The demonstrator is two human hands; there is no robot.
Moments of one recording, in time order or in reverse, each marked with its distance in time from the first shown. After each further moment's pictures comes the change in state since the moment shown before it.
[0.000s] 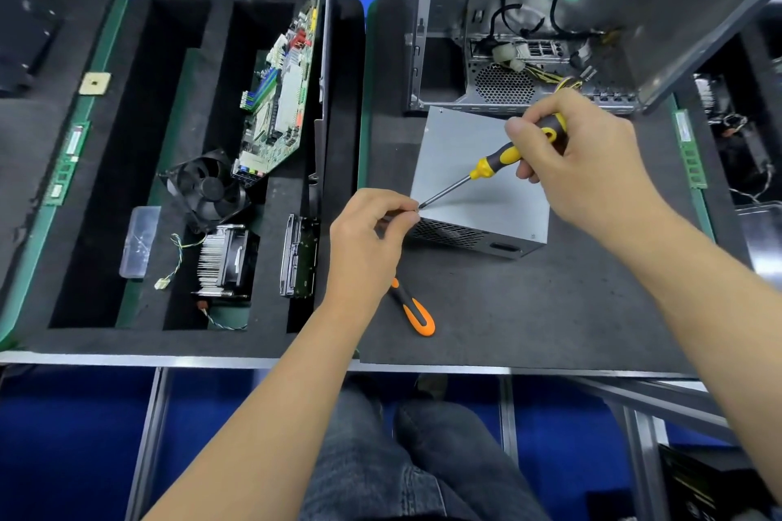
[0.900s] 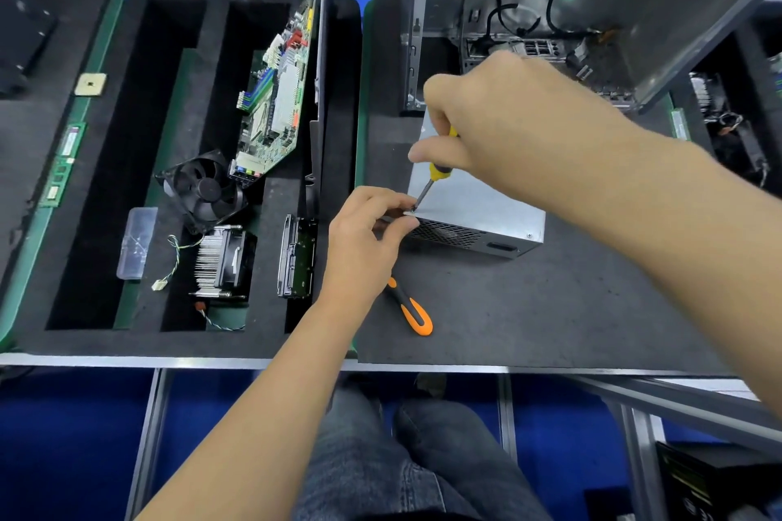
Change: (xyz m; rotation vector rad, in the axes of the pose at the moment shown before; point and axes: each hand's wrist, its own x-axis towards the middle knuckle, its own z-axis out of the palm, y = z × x) left_hand 0.003 0.001 -0.001 0.001 -0.047 -0.027; right_hand 0.012 -0.086 0.005 -0.822 -0.368 -0.503
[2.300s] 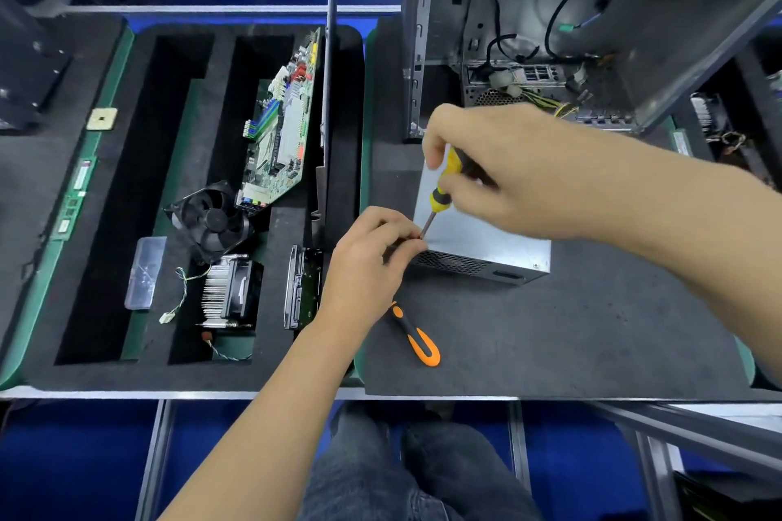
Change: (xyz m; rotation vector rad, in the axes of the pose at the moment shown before) left_hand 0.014 0.002 -0.009 0.124 -0.089 0.164; right_hand -0.005 0.020 0.000 0.297 -0.061 -0.111
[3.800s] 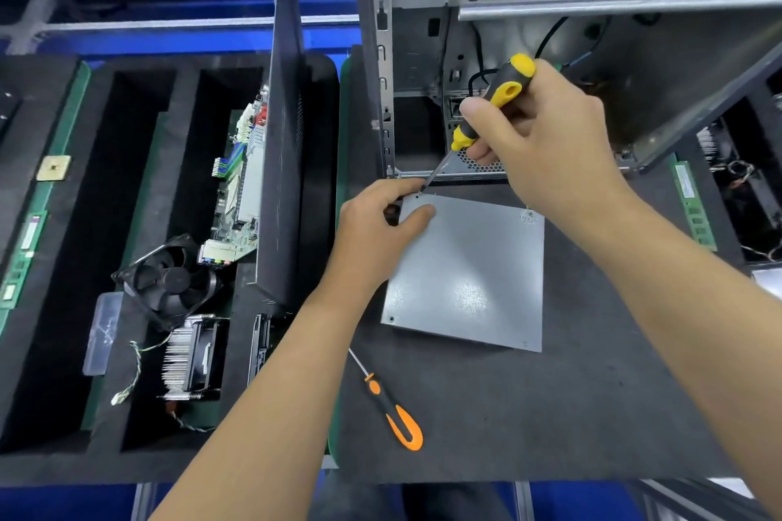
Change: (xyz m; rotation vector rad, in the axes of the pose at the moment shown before) left_hand 0.113 0.000 0.035 -0.129 -0.075 -0.270; right_hand 0.054 0.099 0.021 0.631 0.652 0.377
